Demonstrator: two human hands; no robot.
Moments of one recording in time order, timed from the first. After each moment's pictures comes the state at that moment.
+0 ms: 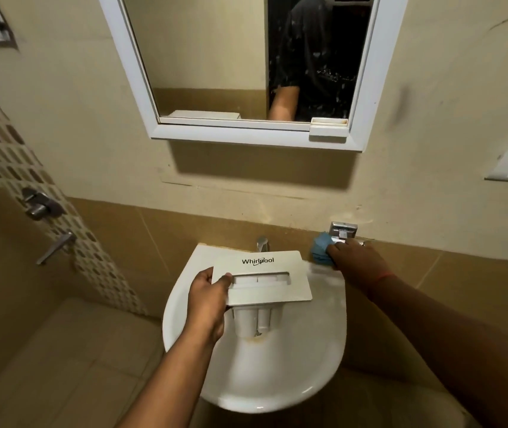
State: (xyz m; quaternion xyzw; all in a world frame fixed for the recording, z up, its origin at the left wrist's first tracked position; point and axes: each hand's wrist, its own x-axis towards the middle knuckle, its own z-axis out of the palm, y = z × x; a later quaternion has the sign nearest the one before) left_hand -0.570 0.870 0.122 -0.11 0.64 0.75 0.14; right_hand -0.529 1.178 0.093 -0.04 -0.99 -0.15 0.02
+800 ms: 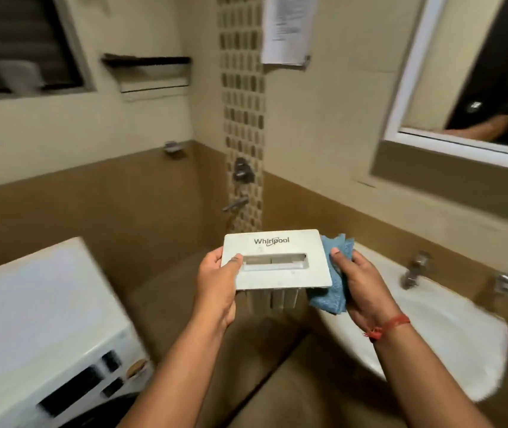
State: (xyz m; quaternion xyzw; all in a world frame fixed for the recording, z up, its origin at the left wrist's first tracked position) left_hand -0.404 0.546 0.188 -0.21 0.56 0.79 -0.13; right_hand -0.424 0.761 0.192 -0.03 -0.57 0.82 -0.05
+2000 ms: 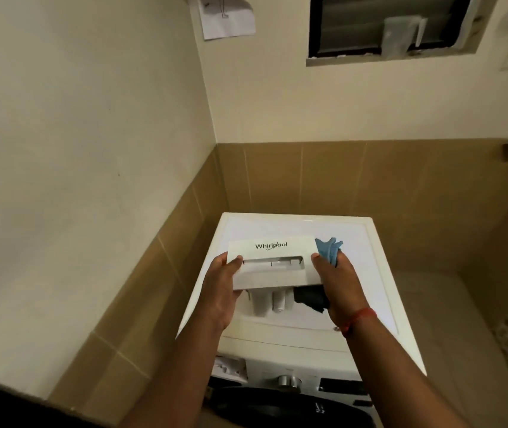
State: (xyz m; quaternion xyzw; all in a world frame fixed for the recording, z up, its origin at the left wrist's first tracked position) left_hand -0.165 0.013 0.150 -0.46 0.42 0.68 -0.38; right_hand -0.340 0.113 0.135 0.23 -0.61 0.67 -0.36
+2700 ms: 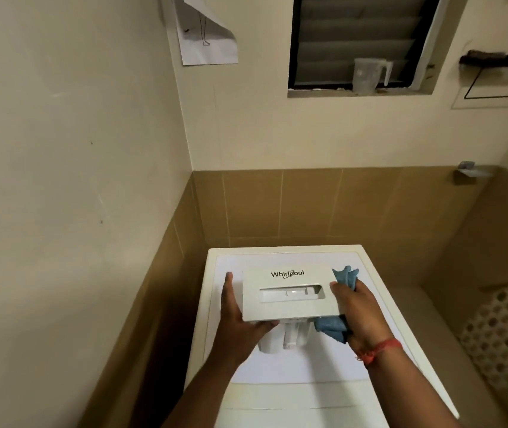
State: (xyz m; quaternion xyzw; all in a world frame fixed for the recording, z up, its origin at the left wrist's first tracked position) left_hand -0.152 -0.082 0.104 -0.35 0.72 0.52 -0.28; right_hand -0.331 0.046 0.145 0.12 -0.64 0.69 -0.32
